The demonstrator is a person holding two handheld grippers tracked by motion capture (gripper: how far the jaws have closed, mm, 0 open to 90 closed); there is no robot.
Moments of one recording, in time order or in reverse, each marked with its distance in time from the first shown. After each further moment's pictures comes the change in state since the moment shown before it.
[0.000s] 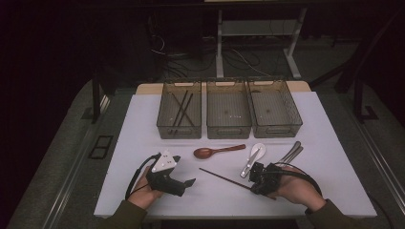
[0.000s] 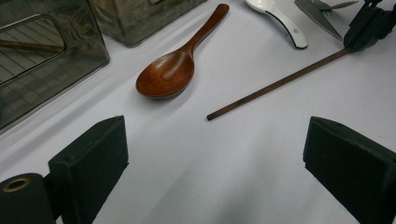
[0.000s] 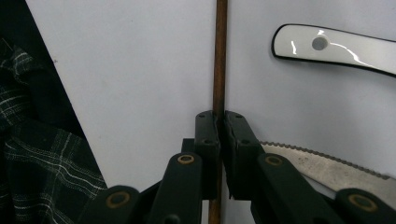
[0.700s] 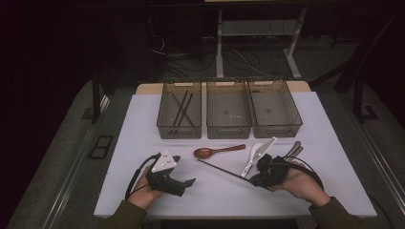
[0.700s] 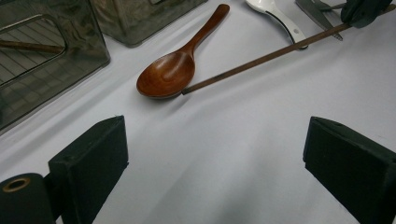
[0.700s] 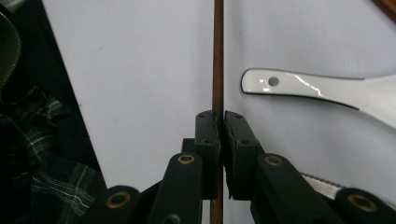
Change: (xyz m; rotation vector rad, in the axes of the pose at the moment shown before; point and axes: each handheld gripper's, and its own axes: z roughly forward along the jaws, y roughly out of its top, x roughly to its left) left arm 0.000 0.000 0.000 0.000 0.001 0.001; right arm -0.018 -0.010 -0.018 -0.209 0.054 0.051
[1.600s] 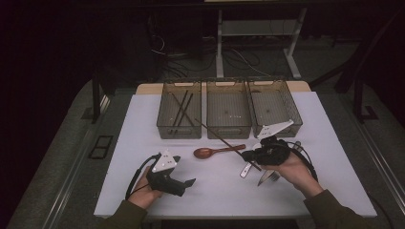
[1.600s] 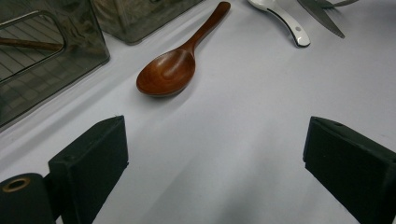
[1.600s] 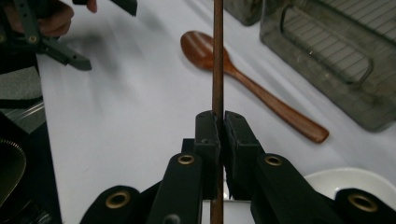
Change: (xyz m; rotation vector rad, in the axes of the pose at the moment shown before) left arm 0.000 -0.001 0.002 0.005 0.003 0.001; right arm -0.029 0.017 -0.019 -0.380 0.002 0.135
